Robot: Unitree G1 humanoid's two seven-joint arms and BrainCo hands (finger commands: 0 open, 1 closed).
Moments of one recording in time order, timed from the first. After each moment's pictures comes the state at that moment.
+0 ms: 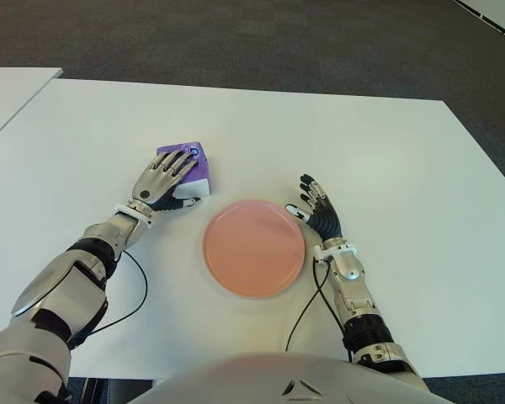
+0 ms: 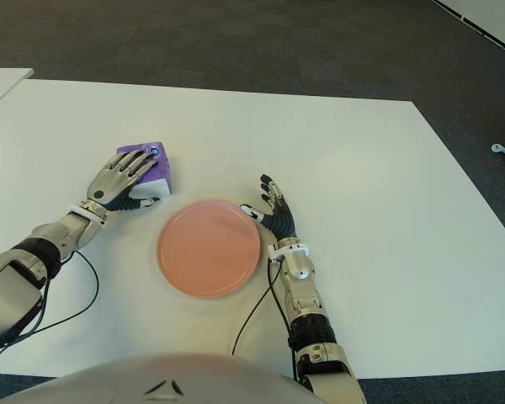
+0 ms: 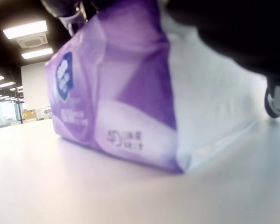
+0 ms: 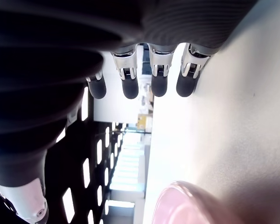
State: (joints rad) left arm -0.60 0.55 -0.70 1.19 0.93 -0.37 0.84; right arm -0.08 -0.06 0.04 0.46 -0.03 -0.37 0.10
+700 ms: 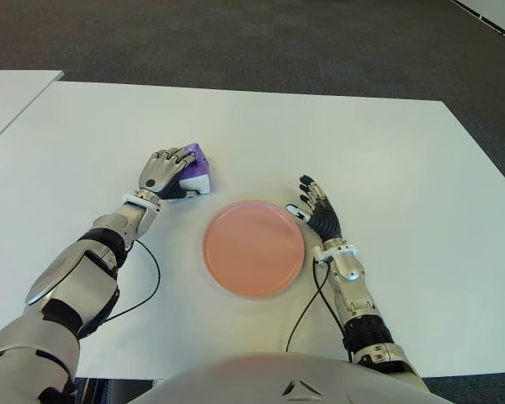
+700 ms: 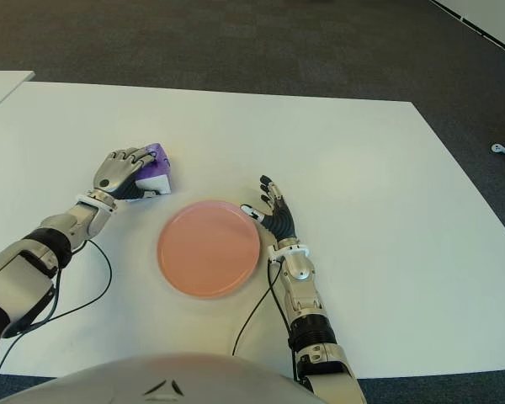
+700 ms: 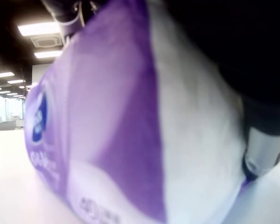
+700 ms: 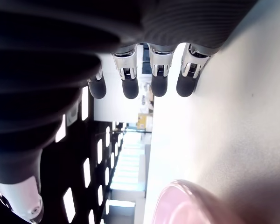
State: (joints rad) left arm -0.65 0.49 -0.69 1.23 0.86 -0.39 0.82; right arm -0.08 -0.06 0.04 0.46 -0.03 -0.37 0.10
